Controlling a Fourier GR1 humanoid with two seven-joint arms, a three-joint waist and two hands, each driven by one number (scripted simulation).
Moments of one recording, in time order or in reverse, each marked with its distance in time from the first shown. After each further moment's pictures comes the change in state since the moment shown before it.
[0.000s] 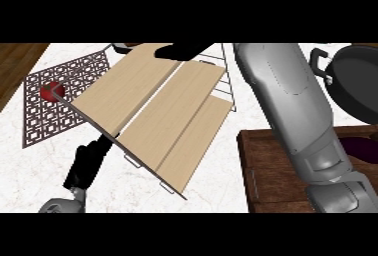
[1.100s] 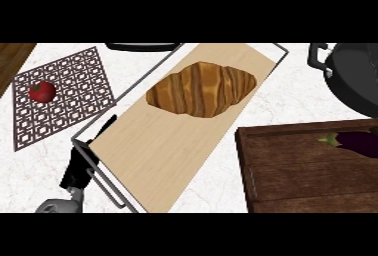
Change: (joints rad) left arm 0.004 -0.002 0.018 -0.027 -0.005 0.003 0.005; right arm 0.063 -0.417 -0.361 0.320 -0.149 -0.078 -0.138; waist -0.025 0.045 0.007
